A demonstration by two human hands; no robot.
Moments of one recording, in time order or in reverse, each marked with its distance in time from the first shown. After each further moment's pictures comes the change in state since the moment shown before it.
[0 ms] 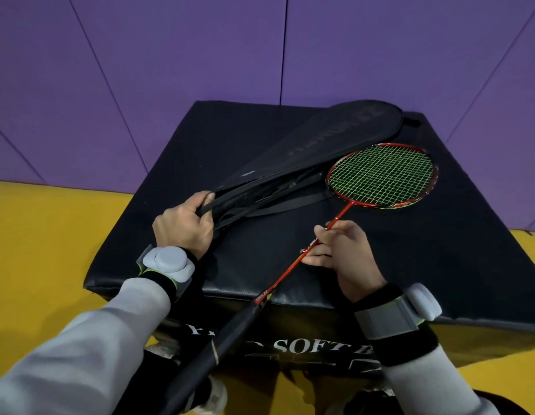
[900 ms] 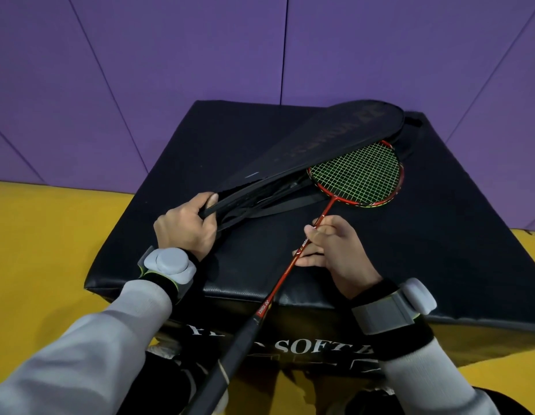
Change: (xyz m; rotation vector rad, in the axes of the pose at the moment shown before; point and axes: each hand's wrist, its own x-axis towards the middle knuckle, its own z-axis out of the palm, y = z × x) left_hand -0.001 0.002 -0.001 0.008 0.004 0.046; right_hand 0.003 0.002 0.007 -0.150 -0.135 -0.087
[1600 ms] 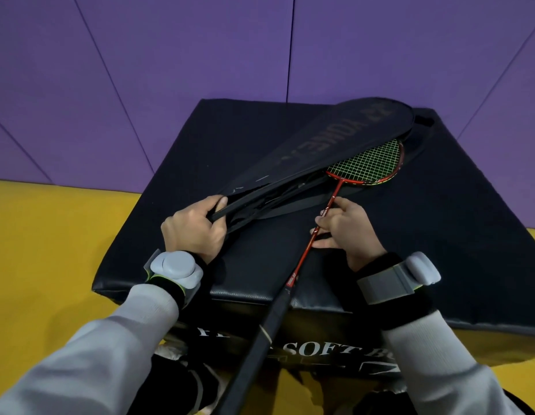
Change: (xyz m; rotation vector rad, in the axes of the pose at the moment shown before) left_hand -0.002 -0.004 0.001 -0.016 0.047 0.058; right_hand 0.041 -0.014 0.001 -0.070 0.058 0.046
